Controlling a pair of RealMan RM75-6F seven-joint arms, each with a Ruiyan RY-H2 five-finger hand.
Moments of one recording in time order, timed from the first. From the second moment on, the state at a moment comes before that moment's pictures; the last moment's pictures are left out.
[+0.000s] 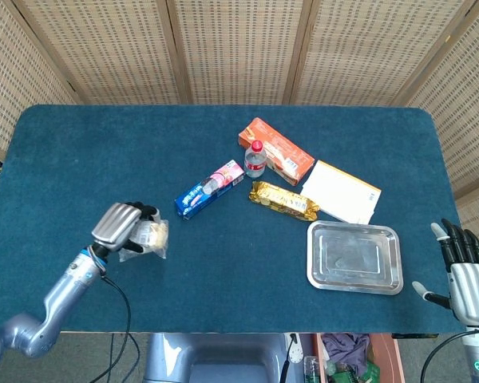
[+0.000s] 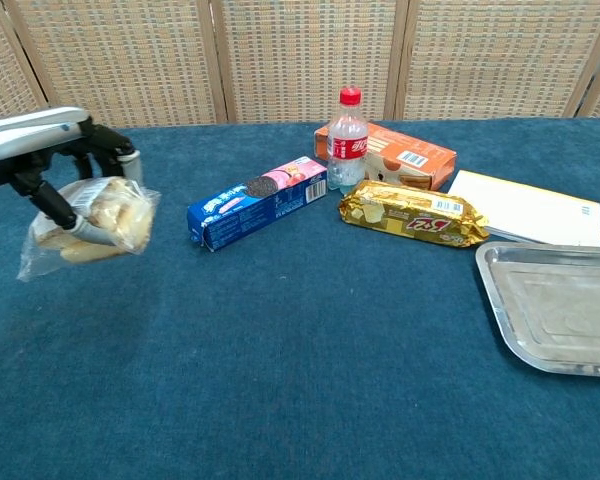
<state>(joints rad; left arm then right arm) -0.60 -1.36 -0.17 -1.59 1.43 0.98 0.04 0.05 -1.10 0.09 -1.68 -1.52 1.55 -0.04</state>
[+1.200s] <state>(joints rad) -0.58 -1.18 -0.17 -1.68 1.35 1.10 0.16 0.21 -1.09 0.04 -1.62 -1.80 1.39 -0.09</state>
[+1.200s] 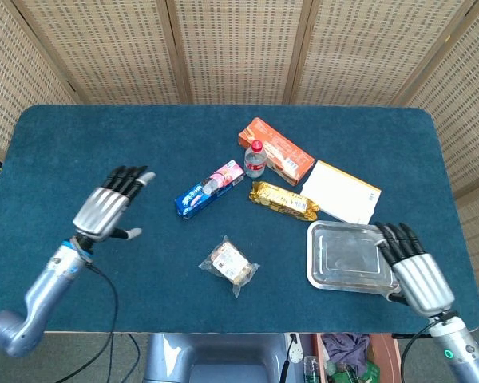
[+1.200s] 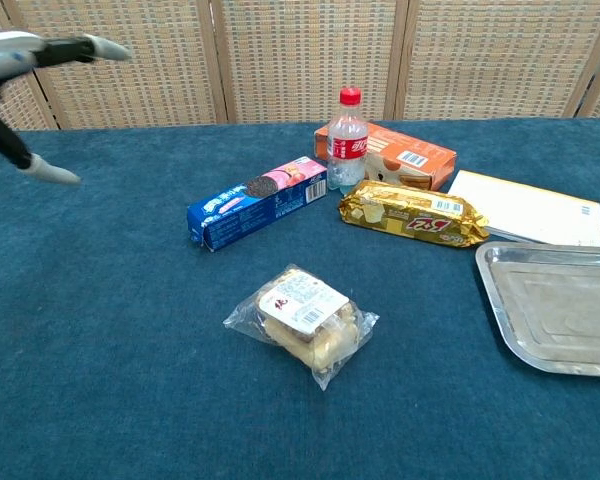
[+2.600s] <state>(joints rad) -0.35 -1.11 -0.12 -1.58 1.29 1.21 -0.10 0.93 -1.64 0.28 -1.51 -1.43 0.44 -0.83</state>
